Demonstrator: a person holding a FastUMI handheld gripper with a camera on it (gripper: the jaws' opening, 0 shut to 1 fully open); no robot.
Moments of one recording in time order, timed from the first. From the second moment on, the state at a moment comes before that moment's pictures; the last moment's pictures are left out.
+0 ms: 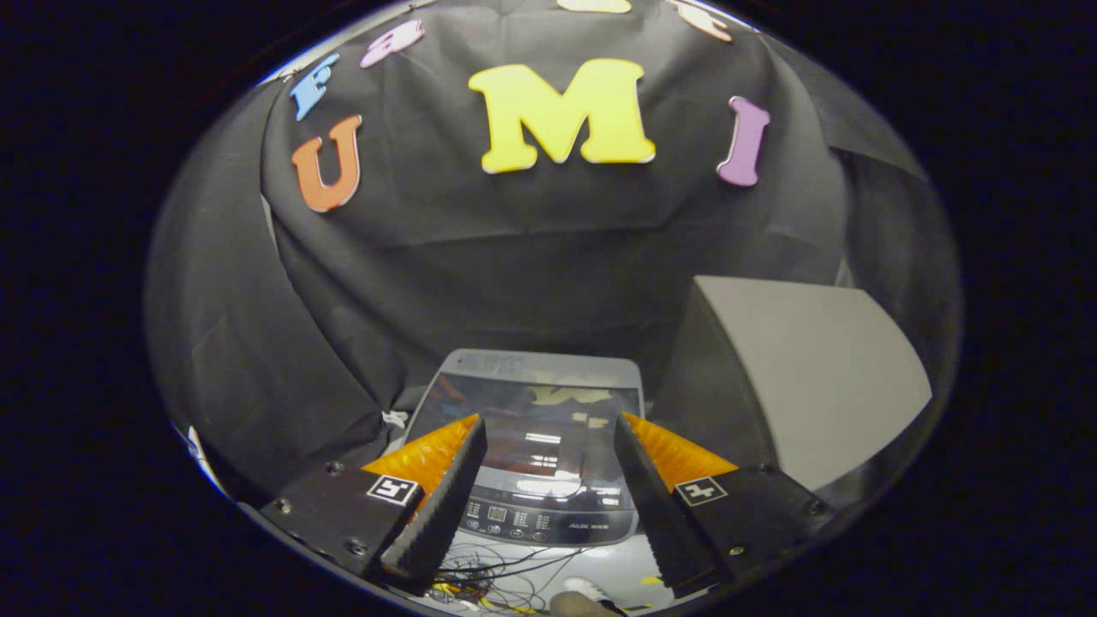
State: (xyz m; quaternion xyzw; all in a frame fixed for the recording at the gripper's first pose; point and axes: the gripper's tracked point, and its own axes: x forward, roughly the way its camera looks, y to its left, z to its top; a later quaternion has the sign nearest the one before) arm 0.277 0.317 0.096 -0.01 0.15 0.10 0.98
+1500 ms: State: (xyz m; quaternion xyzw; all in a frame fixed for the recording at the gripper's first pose) arm 0.056 -0.050 -0.018 0.01 -0.01 0.05 1.00
